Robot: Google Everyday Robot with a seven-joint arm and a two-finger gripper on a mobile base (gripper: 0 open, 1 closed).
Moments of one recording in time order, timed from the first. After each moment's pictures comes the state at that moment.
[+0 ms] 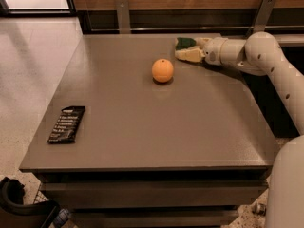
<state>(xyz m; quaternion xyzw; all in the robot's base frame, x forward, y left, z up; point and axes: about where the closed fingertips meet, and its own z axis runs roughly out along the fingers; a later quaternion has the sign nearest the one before) 0.826 -0.154 0.824 -0.33 0.72 0.23 0.56</state>
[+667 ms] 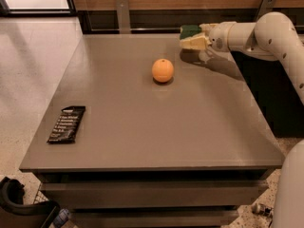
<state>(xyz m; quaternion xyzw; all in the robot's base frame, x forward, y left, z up) 0.815 -0.166 0.877 -0.35 0.72 0.19 0.56</state>
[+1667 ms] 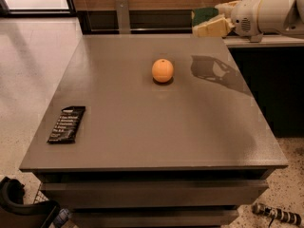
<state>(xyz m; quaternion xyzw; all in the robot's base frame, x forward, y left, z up) 0.721 -0.176 0.973 -0.40 0.72 0.15 0.55</state>
